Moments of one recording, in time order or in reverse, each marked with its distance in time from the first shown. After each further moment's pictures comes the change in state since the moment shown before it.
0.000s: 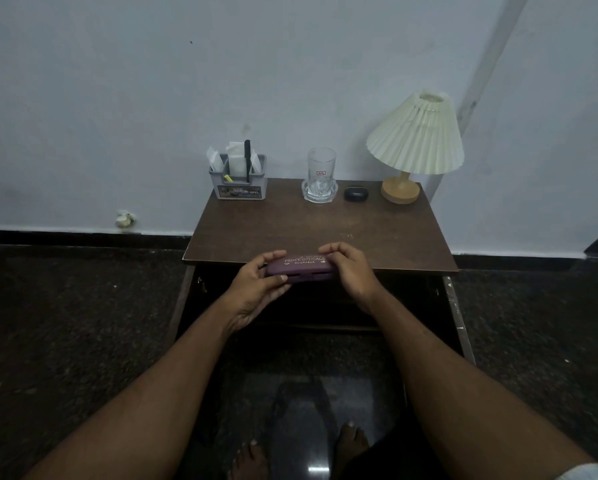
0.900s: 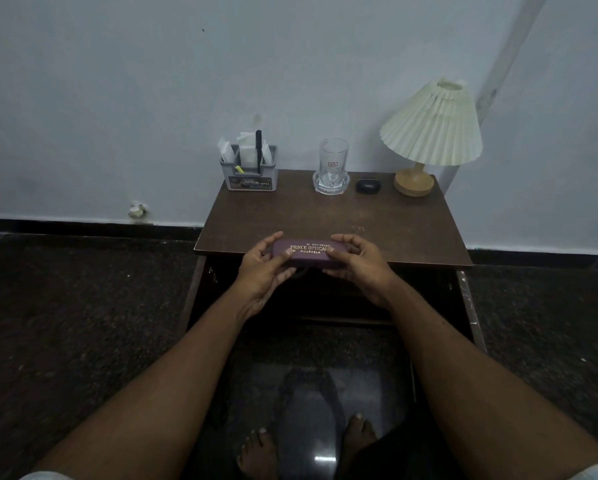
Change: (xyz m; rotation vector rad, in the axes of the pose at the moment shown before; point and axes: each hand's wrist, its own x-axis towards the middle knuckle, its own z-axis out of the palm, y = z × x) left_hand 0.005 0.007 0.008 -0.145 0.168 0.103; right_hand -0.001 0.000 0.001 0.340 -0.116 0.165
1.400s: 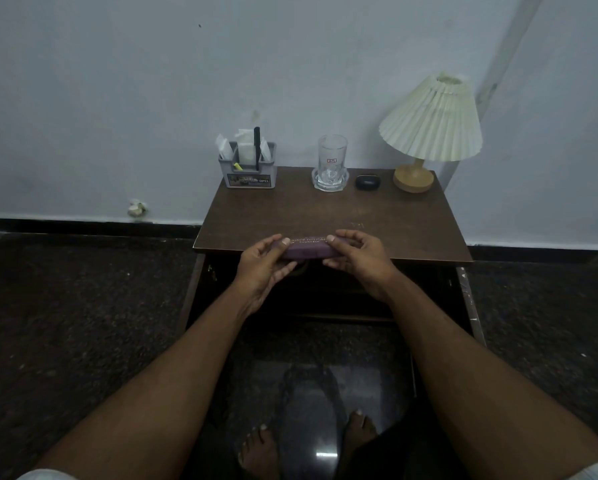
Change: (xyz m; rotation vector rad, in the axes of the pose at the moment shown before) left_hand 0.005 -0.002 0.000 0.007 0.062 -0.012; right_hand 0.005 -0.001 -0.001 0.062 0.056 -0.012
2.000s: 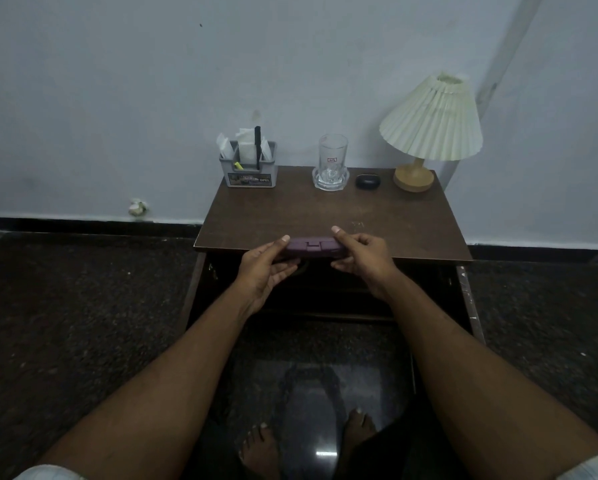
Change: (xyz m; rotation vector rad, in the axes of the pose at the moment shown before) left_hand -0.007 0.001 -0.001 0.044 -0.020 -0.063; right_hand 0.006 0.001 -0.009 -0.130 0.071 0.057
